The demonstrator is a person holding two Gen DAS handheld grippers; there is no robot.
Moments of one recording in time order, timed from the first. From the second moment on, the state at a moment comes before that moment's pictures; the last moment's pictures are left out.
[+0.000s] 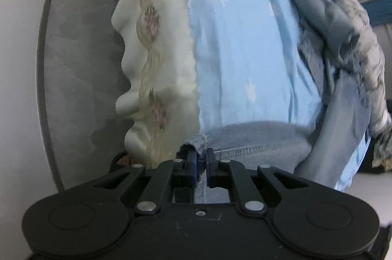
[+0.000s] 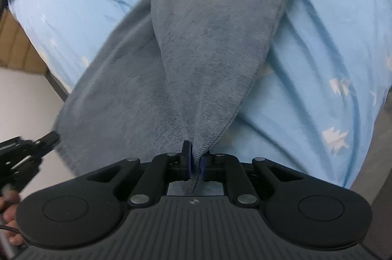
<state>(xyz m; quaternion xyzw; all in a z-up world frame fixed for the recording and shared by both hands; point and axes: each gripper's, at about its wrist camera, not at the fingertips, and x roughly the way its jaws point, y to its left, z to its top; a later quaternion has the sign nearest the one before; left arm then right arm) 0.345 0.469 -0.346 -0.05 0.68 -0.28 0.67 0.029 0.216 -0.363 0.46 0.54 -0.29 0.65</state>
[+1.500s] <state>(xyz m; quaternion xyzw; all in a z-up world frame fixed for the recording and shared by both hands) 0.449 0.096 -0.361 0.19 0.62 -0.53 0.54 0.147 0.129 -0.305 0.44 0.40 -0.45 0.66</state>
